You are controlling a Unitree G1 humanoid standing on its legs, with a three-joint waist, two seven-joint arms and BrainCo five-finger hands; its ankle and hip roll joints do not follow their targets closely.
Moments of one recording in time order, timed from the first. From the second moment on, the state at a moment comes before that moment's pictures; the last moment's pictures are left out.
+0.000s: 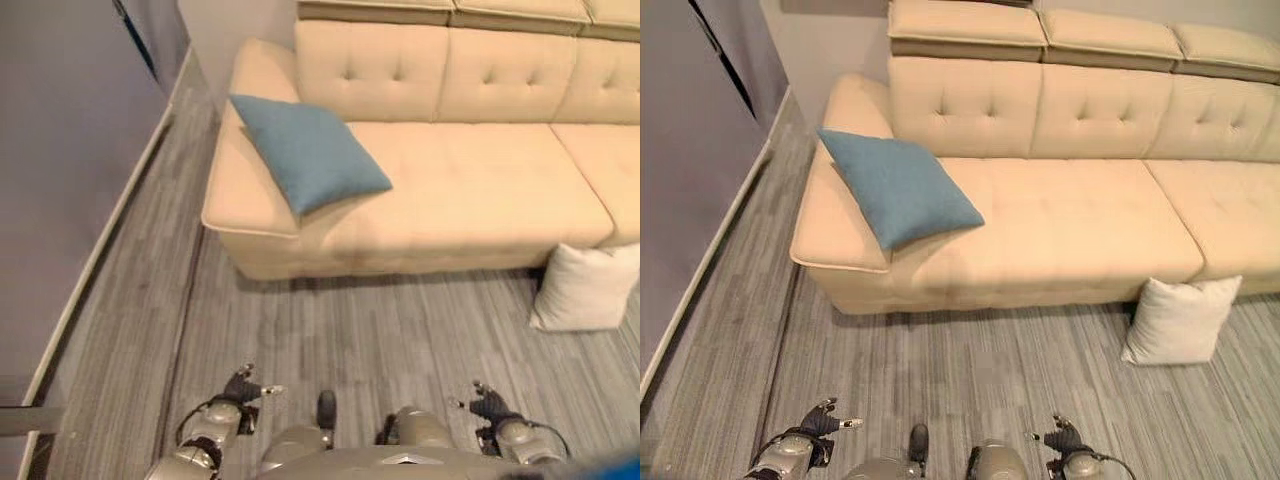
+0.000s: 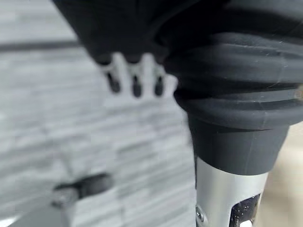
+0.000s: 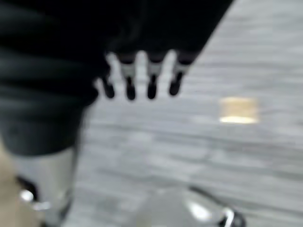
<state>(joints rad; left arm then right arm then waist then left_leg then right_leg) -0.13 0.27 -0.22 1.24 -0.17 -0.10 0.07 -0.07 -0.27 0.25 1.18 0.09 -0.08 -0.12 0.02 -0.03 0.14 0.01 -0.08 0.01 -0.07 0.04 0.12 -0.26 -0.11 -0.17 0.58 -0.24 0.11</state>
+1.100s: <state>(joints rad) -0.05 0.25 -0.19 1.28 -0.14 -0.10 0.05 -0.06 -0.27 0.24 1.27 0.12 -0.07 -0.11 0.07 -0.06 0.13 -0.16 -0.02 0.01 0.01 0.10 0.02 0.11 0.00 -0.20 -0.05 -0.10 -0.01</state>
